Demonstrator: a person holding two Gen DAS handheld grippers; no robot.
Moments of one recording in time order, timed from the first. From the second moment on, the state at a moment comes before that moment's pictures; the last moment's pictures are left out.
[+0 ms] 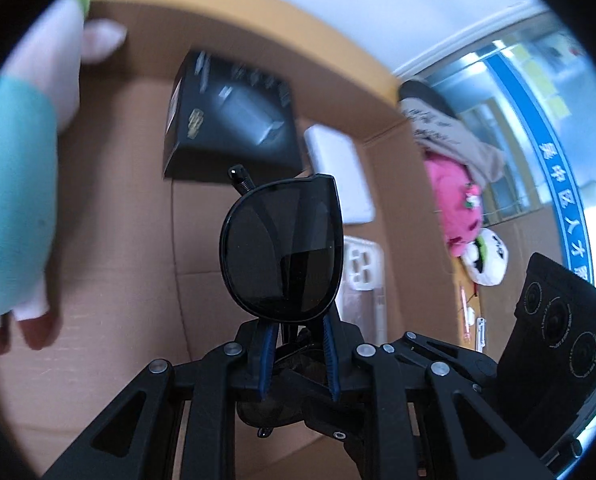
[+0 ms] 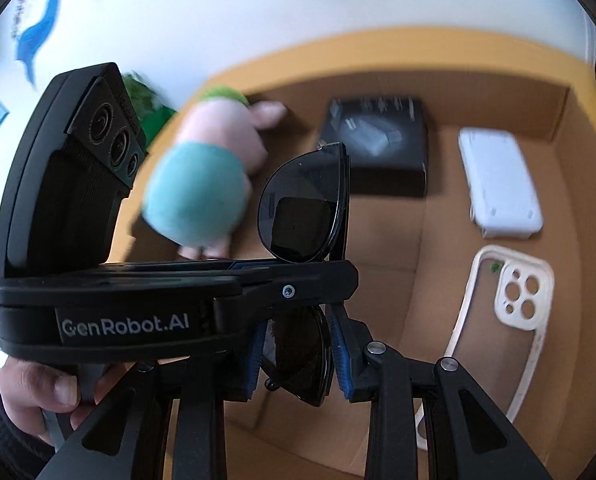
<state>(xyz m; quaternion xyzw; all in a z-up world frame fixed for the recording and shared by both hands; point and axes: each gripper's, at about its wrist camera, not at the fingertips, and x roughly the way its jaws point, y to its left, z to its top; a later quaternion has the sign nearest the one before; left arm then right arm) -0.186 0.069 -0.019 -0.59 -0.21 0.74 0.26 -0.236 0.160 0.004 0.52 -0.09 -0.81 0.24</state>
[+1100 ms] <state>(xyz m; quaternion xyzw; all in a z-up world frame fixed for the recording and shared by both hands) 0.019 0.026 0.025 -0.25 -0.01 0.97 0.05 -0.074 0.227 0.007 0.30 0.00 -0.95 0.10</state>
